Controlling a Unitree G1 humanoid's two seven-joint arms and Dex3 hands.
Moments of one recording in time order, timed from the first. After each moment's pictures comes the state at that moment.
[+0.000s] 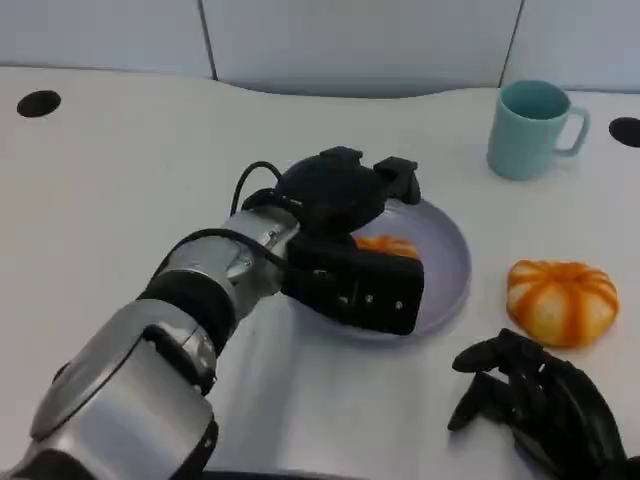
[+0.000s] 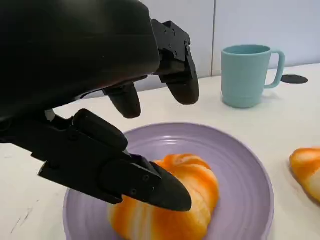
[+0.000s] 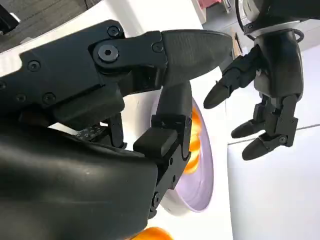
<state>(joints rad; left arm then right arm) -1.07 -0.03 -0.62 1.28 0.74 -0.40 0.16 -0.05 0.04 -0.10 0.55 0.31 -0.31 0.58</state>
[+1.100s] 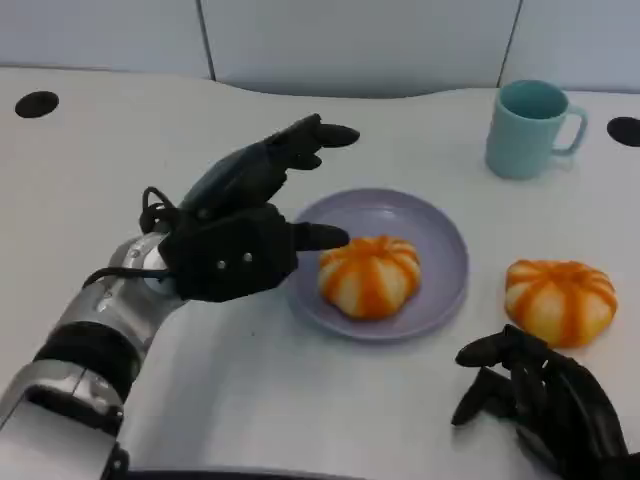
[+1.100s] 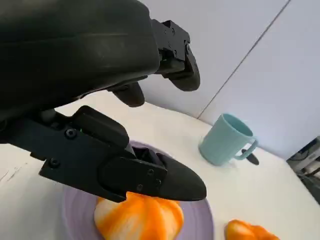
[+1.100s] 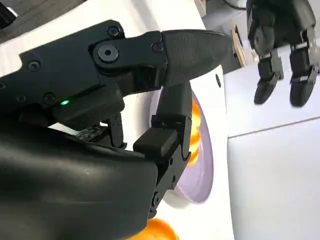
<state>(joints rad) -0.84 0.16 -0.26 1.09 0.34 -0.71 -0.05 -0.06 0.03 -0.12 0.57 0.30 -0.31 0.55</state>
